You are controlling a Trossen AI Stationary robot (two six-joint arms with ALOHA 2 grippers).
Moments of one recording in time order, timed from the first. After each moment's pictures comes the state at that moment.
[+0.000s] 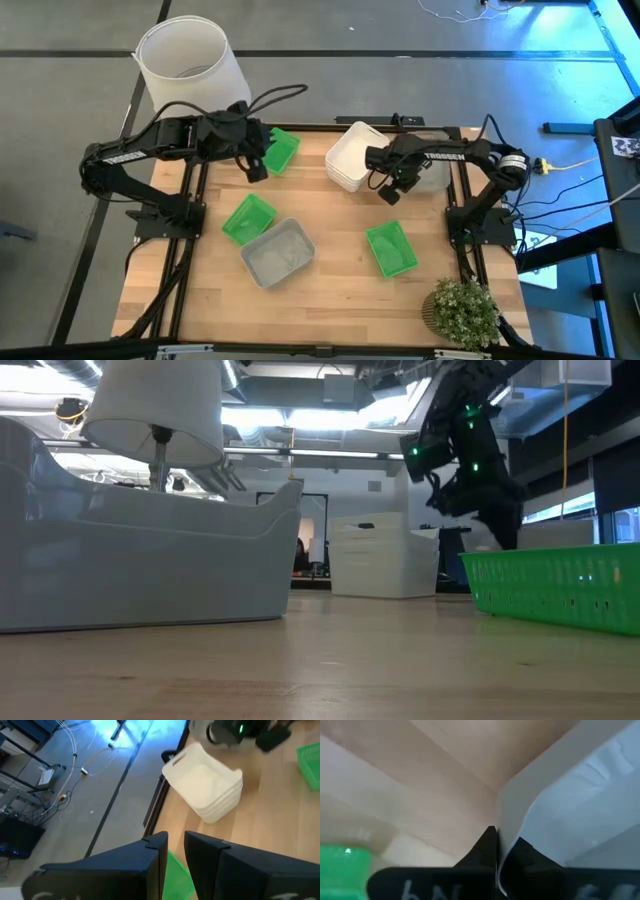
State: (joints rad) left arm 0.11 1.23 1.57 -0.93 -0.50 0.17; right arm -0.38 1.67 1.13 -1.28 0.13 0.46
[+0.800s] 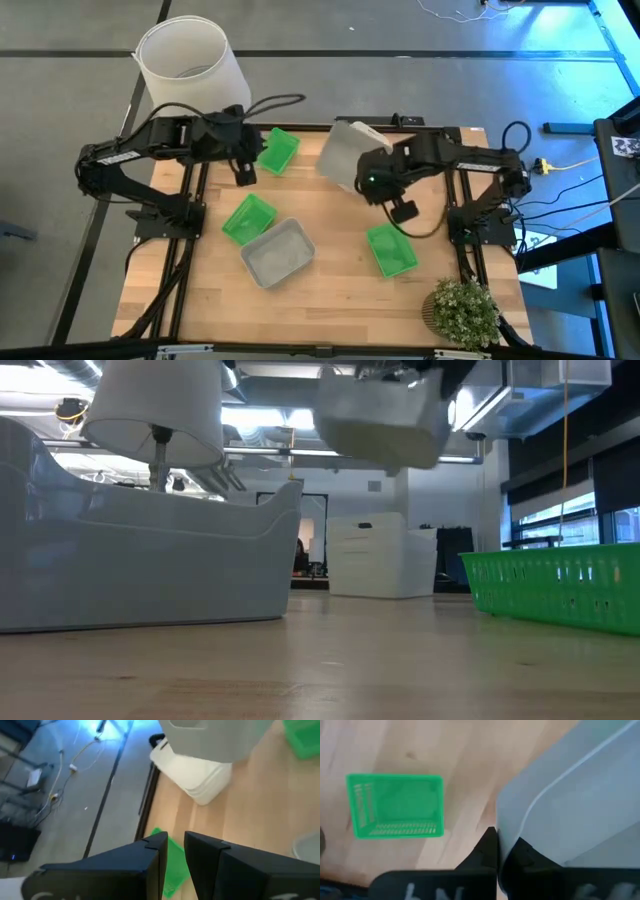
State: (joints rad) left arm 0.11 1.20 1.57 -1.04 -0.46 0.22; right arm 0.04 1.68 1.90 -1.57 0.10 -0.42
